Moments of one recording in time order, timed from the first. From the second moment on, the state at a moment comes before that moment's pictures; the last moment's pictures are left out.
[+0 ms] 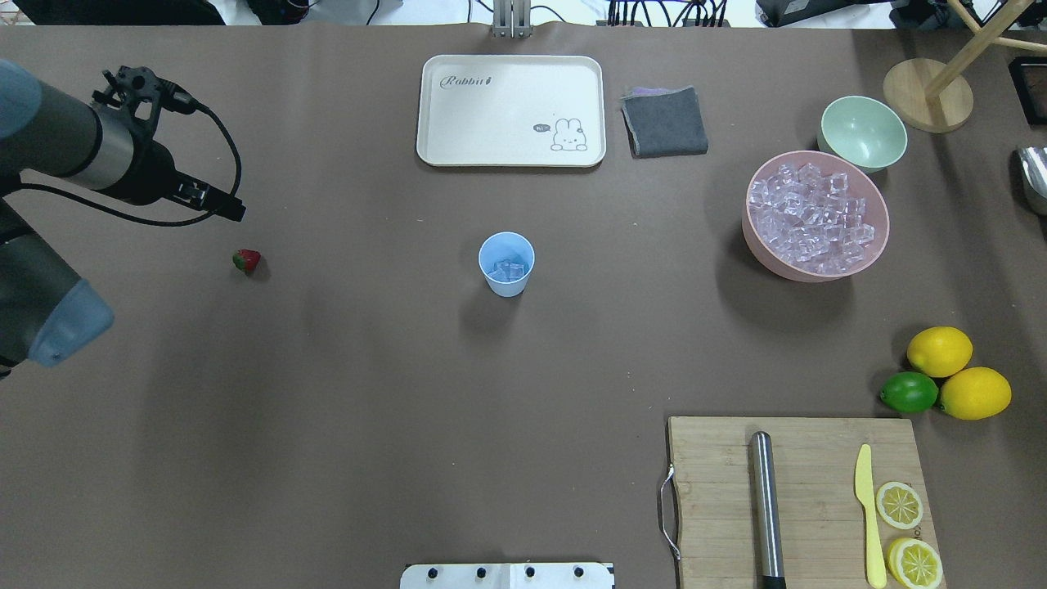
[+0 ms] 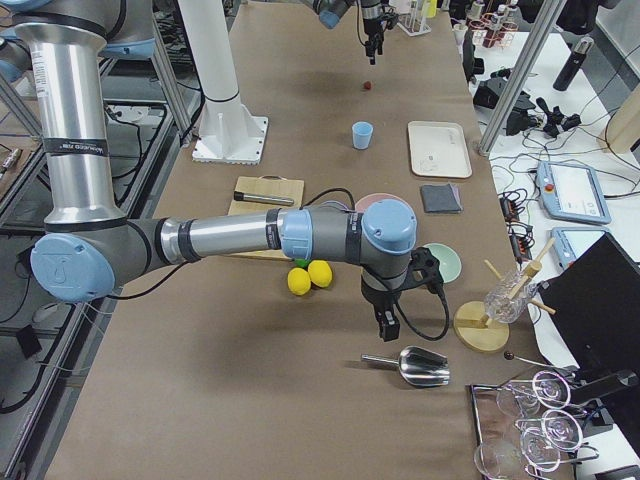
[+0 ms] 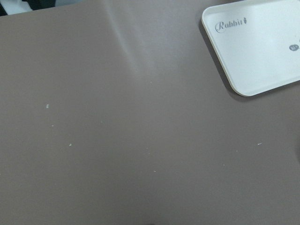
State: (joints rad) left arm -0.90 -1.84 -1.71 -1.99 -2.03 -0.60; right arm 1.68 -1.51 1.69 -1.74 2.33 -0.34
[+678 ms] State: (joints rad) left arm -0.85 -1.84 -1.46 -2.26 -2.00 -0.62; right arm 1.68 -1.51 1.70 -1.73 2.33 -0.35
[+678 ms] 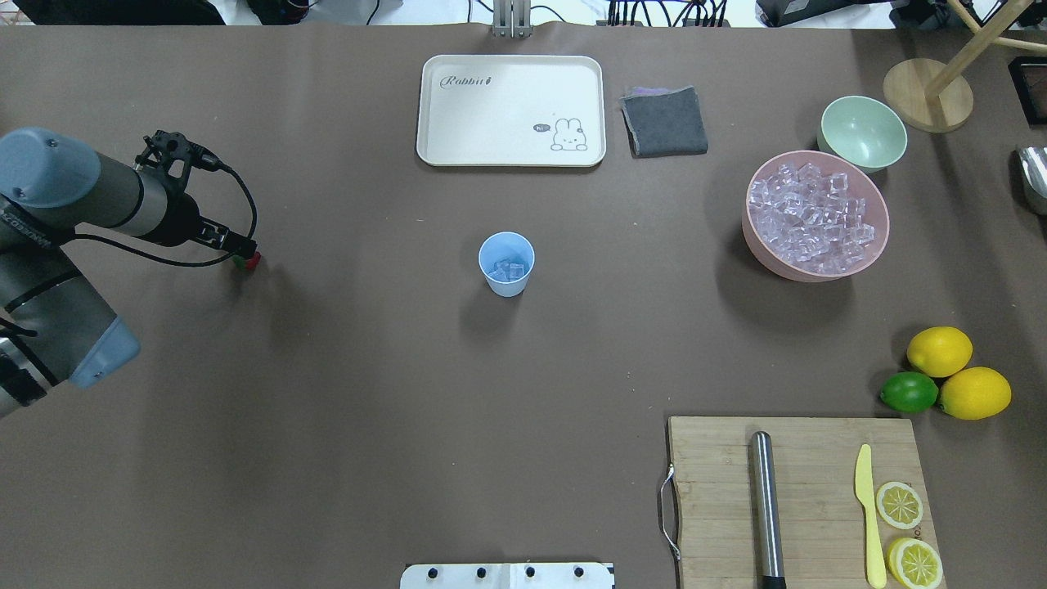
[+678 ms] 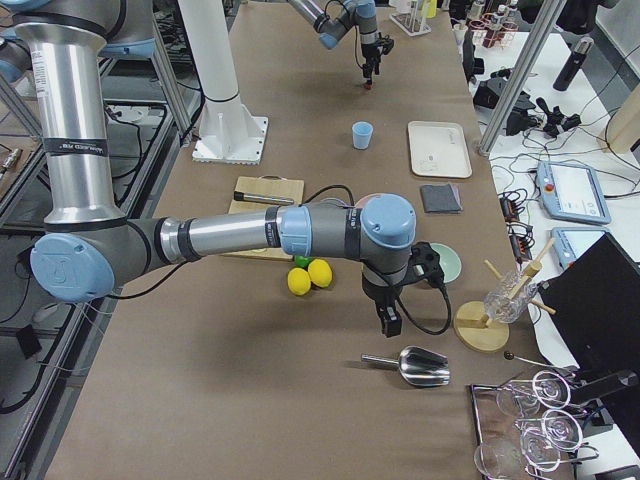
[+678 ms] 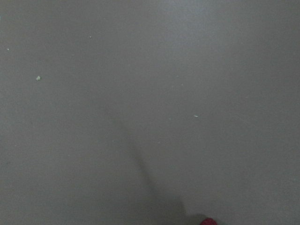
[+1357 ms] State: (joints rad) left arm -0.82 -1.85 -1.46 -2.27 -2.03 -0.68; right arm 1.68 -1.51 1.70 -1.73 2.33 -0.34
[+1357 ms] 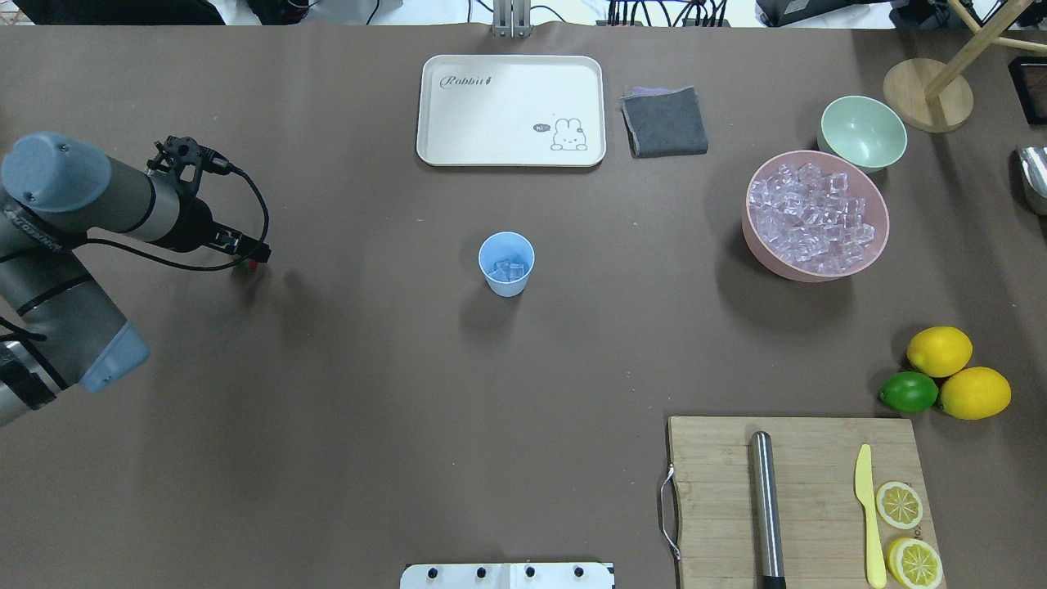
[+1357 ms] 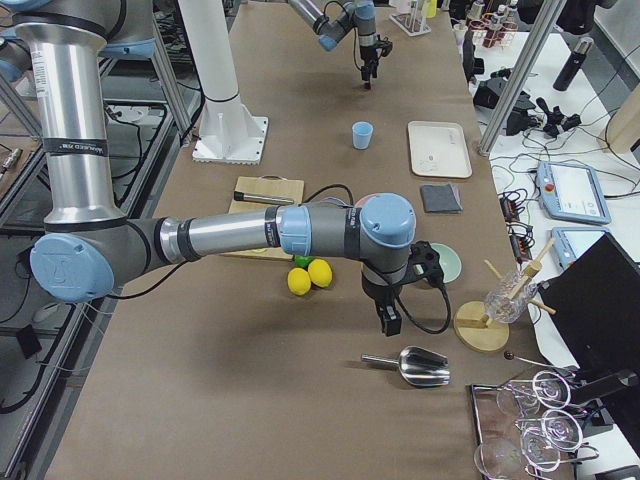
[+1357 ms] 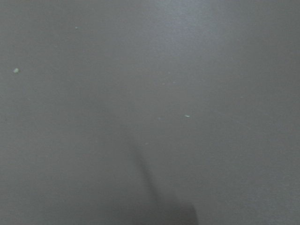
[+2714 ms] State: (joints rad) left arm -0.81 -1.89 -1.49 -2.22 -2.04 -0.79; right arm 1.67 -1.51 1.69 -1.73 2.33 -0.34
